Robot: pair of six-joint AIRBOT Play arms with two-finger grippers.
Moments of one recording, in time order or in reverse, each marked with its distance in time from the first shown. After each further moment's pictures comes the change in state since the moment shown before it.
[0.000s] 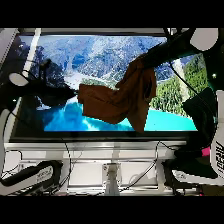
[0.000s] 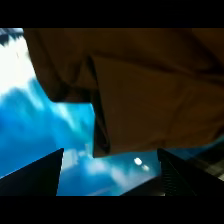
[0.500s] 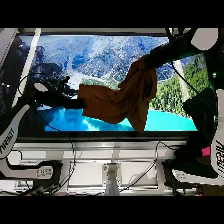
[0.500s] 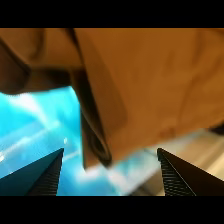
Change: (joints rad) left arm -0.042 -0.220 -0.051 -0.116 0.056 0.169; right arm -0.020 0.000 -0.014 0.003 -0.004 -0.001
